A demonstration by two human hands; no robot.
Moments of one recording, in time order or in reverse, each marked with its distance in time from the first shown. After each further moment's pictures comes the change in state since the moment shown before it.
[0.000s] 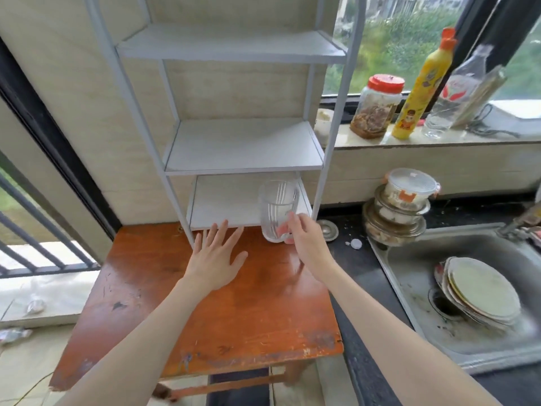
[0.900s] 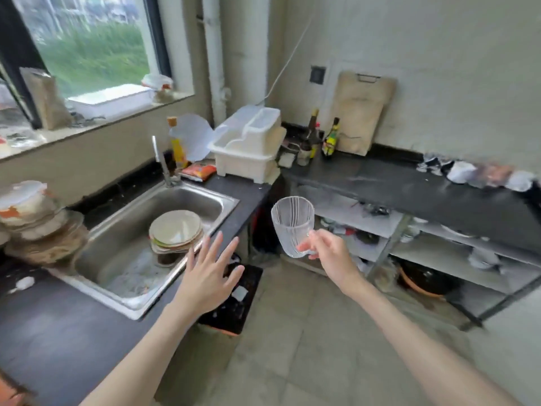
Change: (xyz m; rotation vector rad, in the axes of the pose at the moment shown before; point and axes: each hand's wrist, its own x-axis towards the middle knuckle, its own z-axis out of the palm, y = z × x) left_hand -0.210 0.565 0.111 -0.120 -0.160 1.045; right_hand -0.486 0.115 -0.492 -0.107 0.955 0.235
